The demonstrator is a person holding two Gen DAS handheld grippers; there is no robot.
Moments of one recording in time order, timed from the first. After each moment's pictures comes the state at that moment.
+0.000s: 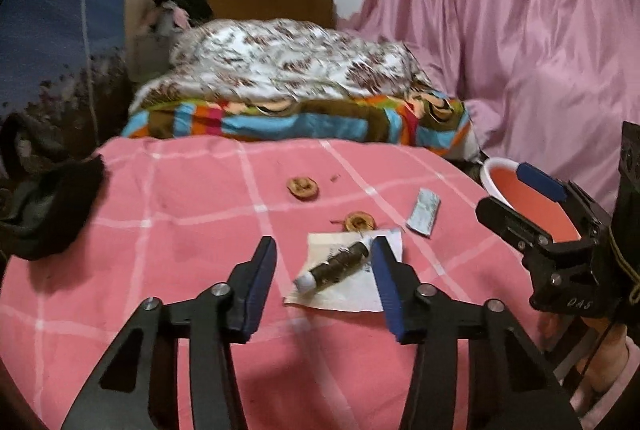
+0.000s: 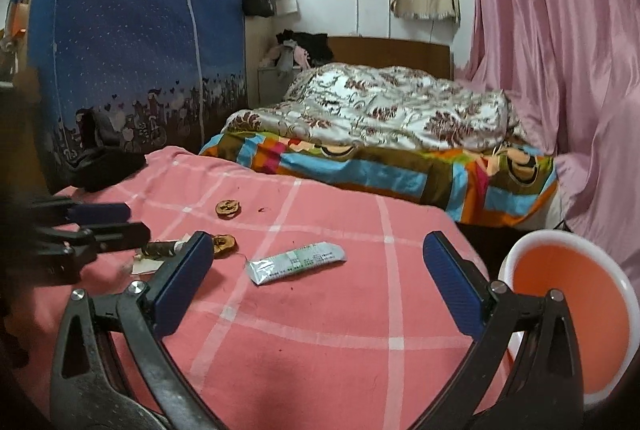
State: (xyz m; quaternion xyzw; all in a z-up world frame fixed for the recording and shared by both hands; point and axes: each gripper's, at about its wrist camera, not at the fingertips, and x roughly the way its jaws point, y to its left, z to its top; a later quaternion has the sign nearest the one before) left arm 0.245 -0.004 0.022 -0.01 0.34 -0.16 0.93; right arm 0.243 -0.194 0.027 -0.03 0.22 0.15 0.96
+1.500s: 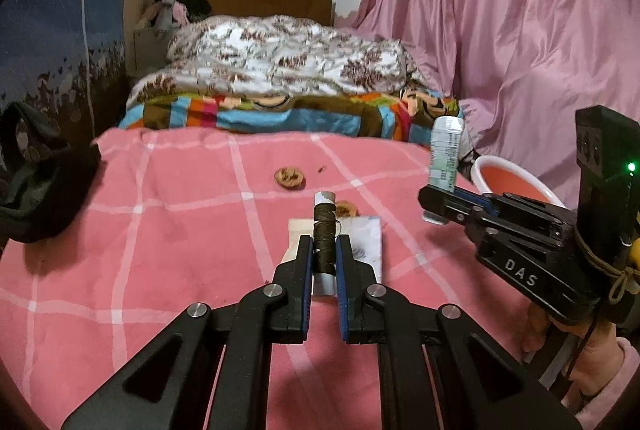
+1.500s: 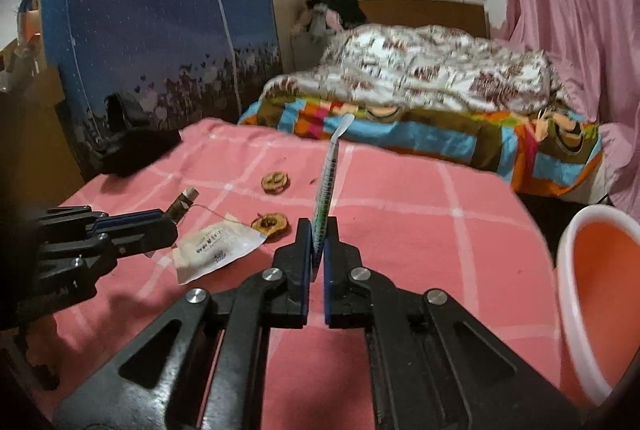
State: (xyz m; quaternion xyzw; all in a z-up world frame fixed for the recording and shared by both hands) left arm 0.228 -0.017 0.028 -0.01 0.32 -0.16 0.93; right arm 0.255 -0.172 0.018 -0.01 0.28 0.22 0.94
